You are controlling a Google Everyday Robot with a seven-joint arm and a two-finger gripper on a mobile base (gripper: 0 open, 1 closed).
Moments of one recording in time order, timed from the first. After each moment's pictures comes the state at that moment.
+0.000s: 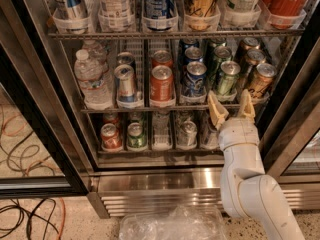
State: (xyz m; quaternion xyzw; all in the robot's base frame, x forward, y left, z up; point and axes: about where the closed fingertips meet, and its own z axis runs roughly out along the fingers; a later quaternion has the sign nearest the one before) arm 0.576 -0.214 0.836 0.00 0.60 -0.01 0.80
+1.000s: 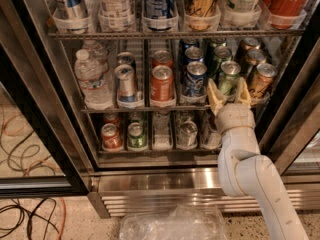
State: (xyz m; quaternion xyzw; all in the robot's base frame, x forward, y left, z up) arm 0.617 -0.213 0.844 -0.01 0.60 -0.01 0.80
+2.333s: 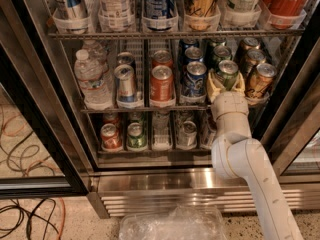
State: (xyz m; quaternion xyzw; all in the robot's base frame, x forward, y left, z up) arm 0.662 -0.218 0.845 0.02 0.61 -0.02 0.80
